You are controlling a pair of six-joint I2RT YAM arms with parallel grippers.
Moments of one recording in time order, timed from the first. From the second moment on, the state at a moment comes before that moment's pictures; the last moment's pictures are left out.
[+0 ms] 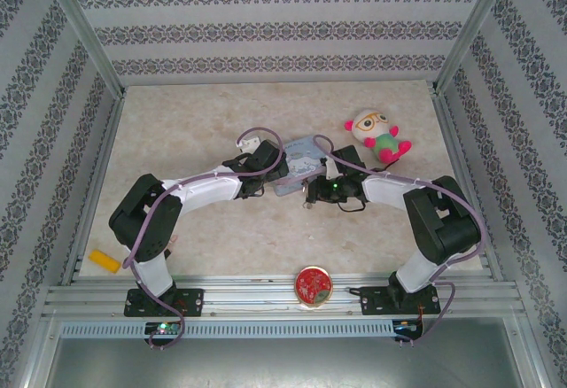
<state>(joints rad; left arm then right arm) -0.69 1.77 1.13 -0.29 -0.38 -0.92 0.39 1.65 0.78 -0.16 -0.45 0.50</state>
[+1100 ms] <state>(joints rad) -0.69 1.78 1.13 -0.31 -0.38 -0.95 0.35 1.64 0.78 -0.17 -0.53 0.63</state>
